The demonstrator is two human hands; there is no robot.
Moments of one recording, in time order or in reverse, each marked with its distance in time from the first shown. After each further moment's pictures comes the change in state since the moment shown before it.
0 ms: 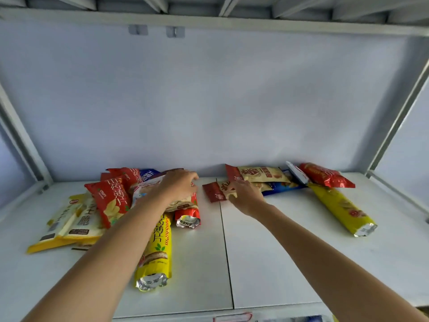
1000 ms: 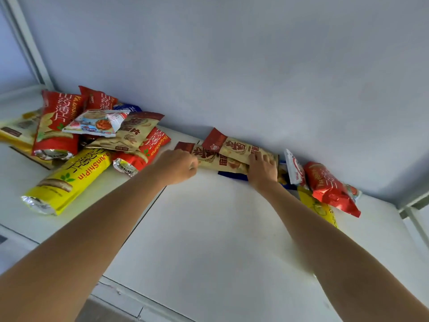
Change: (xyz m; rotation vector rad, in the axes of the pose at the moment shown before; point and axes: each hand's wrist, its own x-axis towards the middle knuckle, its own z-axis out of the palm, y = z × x) left_hand 0.067 0.128 0.128 0.025 0.087 -0.216; right_hand 0.129 0.229 0.044 -0.455 0.019 -0.204
